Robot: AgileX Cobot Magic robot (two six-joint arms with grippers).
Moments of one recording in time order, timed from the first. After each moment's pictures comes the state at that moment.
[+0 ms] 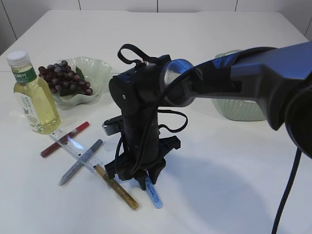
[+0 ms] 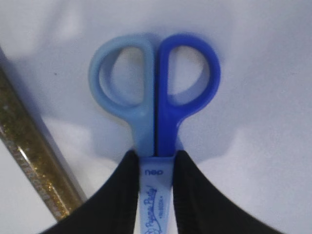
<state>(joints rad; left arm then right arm) -0.27 0.98 -1.09 0.14 1.25 -0.27 0.74 2.30 -1.75 0.03 1.16 0.25</state>
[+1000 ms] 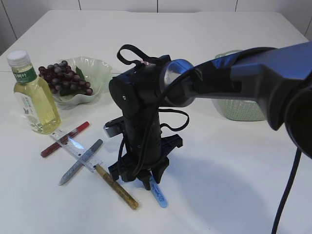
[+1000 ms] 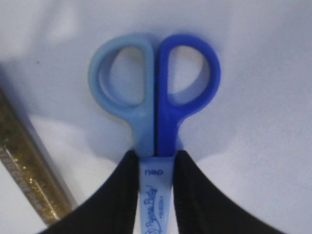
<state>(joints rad) -0.27 0.98 -1.09 0.14 1.25 -0.27 0.74 2.30 -1.75 0.00 1.18 0.23</state>
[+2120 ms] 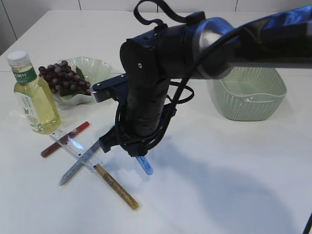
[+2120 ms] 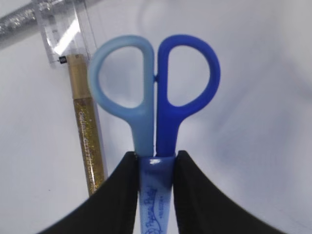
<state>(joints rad) -0.27 0.98 -1.09 0.14 1.25 -0.27 0.74 2.11 -1.65 0.01 0.97 0.10</state>
